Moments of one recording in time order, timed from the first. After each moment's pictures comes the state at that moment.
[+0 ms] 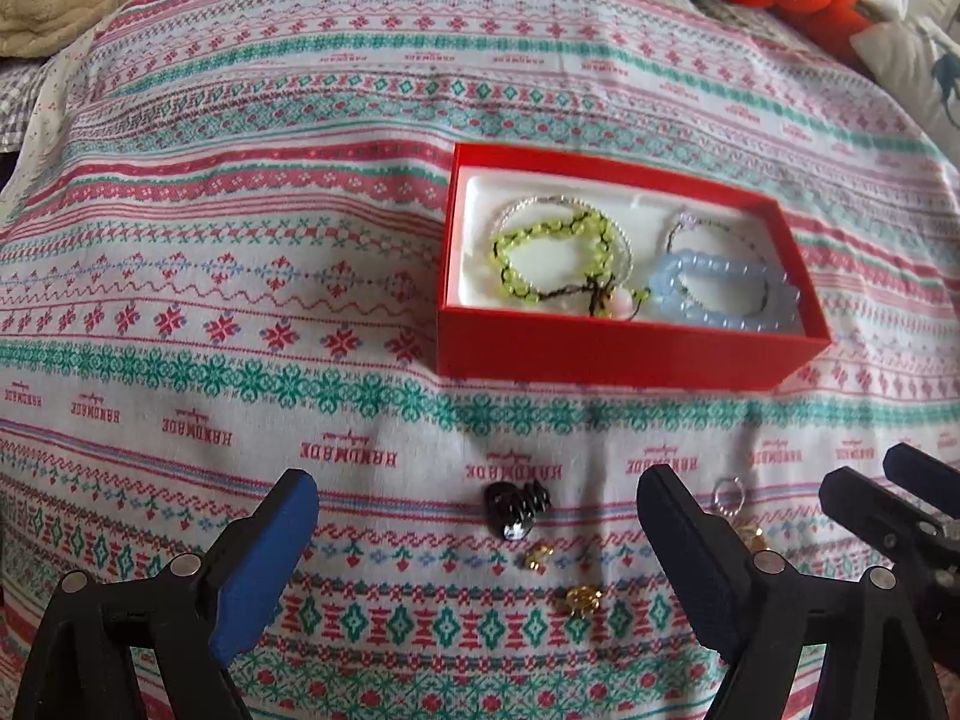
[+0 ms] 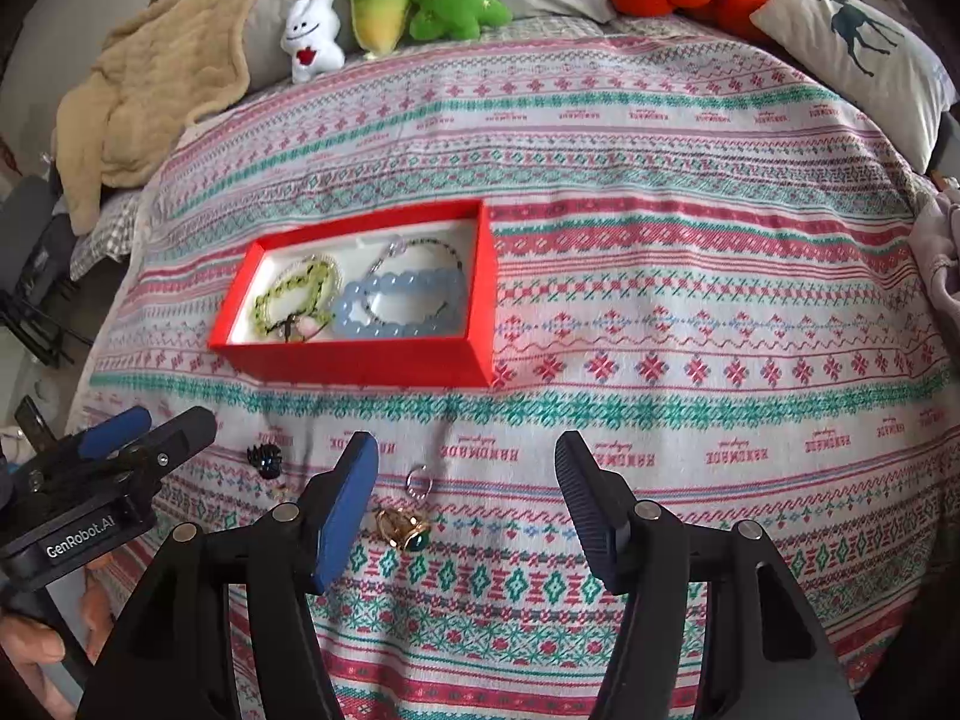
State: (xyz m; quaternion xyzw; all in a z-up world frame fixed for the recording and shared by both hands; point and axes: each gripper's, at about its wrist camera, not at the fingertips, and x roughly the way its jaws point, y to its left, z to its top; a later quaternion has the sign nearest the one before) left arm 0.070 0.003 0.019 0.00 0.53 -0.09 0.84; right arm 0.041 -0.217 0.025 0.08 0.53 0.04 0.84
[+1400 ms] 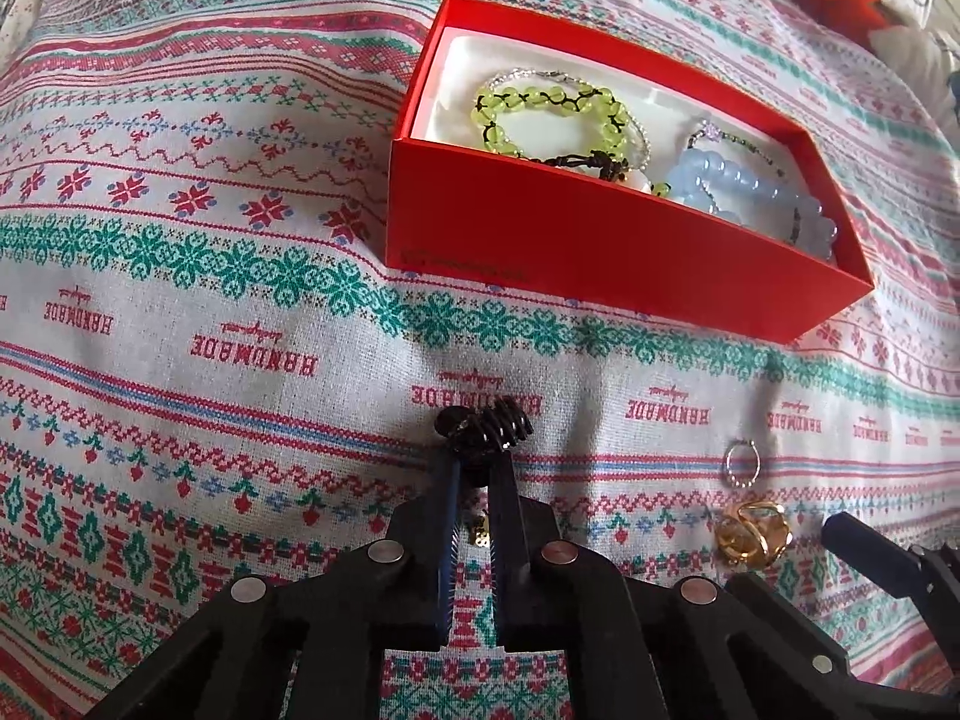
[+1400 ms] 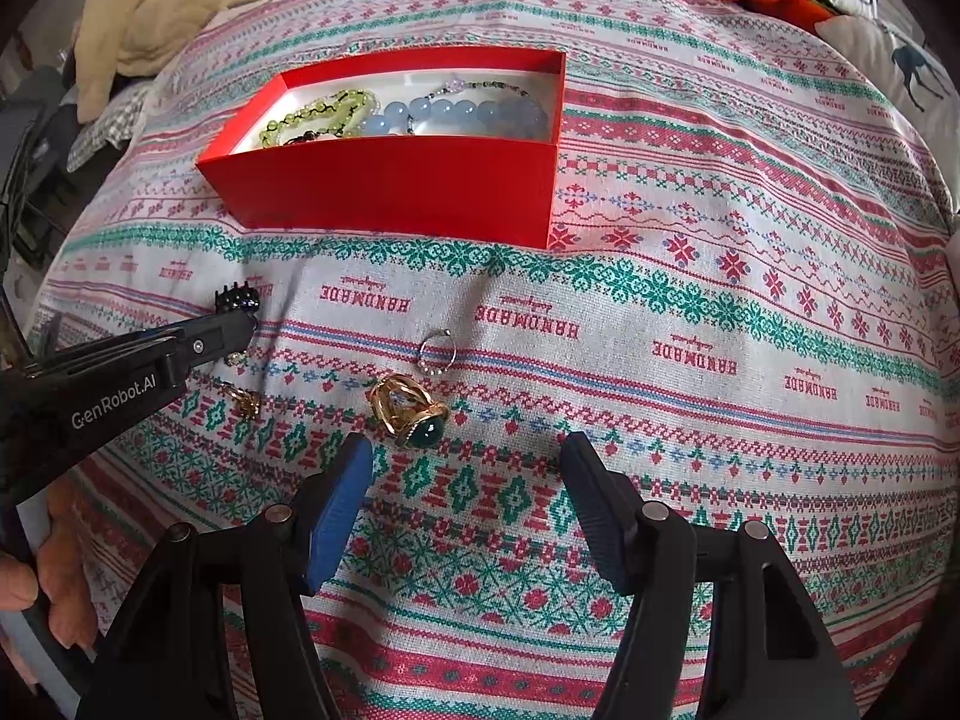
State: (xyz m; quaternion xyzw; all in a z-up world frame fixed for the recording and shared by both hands) left arm 0.077 -0.014 -0.030 -0.07 0.56 -0.10 0.82; right arm 0.024 -0.181 -0.027 0.01 0.57 0.06 0.82
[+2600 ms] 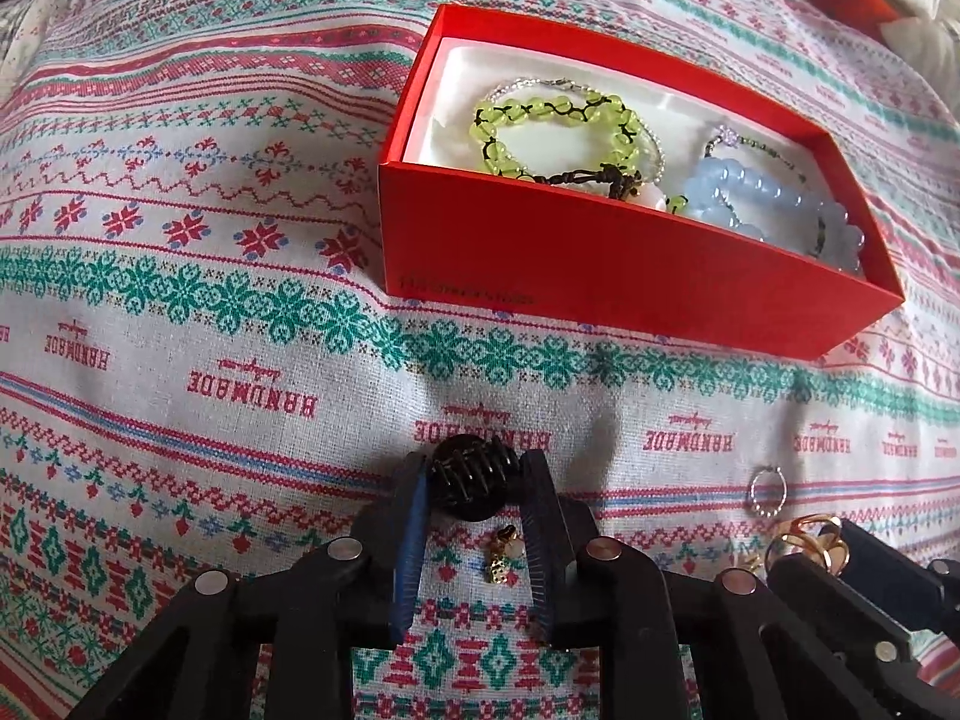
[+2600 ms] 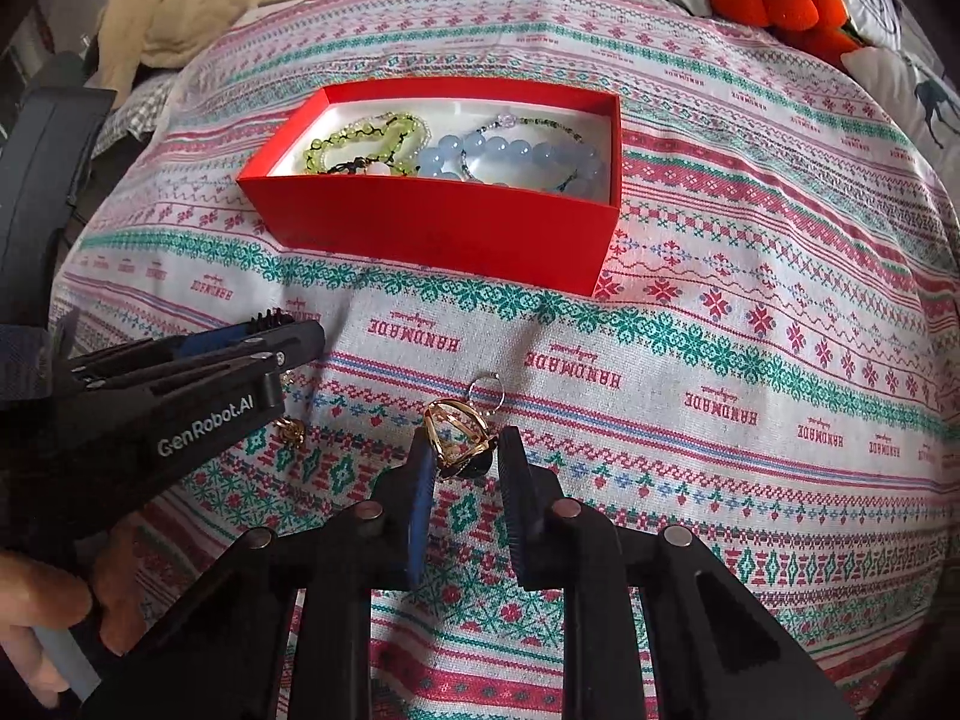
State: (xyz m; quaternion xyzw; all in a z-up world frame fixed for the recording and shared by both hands) left arm 0.093 -0.036 -0.041 -0.04 0.55 -0.09 0.83; right arm 0.035 -0.169 -0.010 0.00 0.56 0.09 0.83
